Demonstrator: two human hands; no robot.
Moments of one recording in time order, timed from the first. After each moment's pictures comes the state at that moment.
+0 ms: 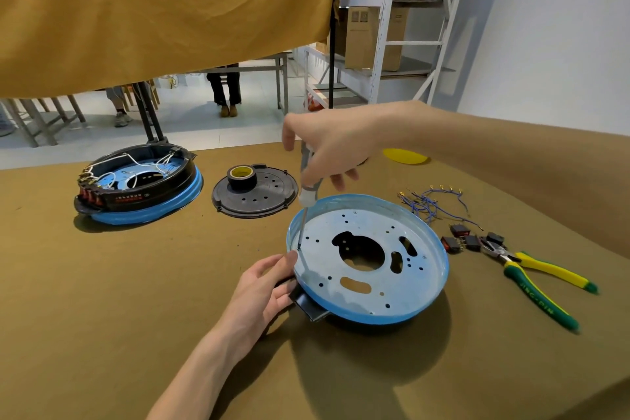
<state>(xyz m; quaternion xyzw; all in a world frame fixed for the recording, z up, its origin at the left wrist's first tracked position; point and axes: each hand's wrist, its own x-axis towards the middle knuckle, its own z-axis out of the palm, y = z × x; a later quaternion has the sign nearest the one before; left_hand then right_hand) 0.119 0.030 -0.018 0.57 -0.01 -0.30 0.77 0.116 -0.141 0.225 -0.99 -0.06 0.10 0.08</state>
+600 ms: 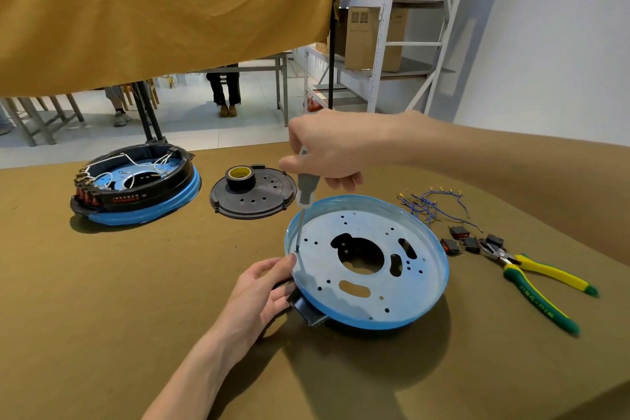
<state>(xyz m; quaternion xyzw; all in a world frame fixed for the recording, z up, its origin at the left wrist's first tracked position) 0.120 0.031 -0.019 0.57 -0.01 -0.30 0.76 0.116 -0.141 0.220 -0.99 -0.06 0.06 0.06</state>
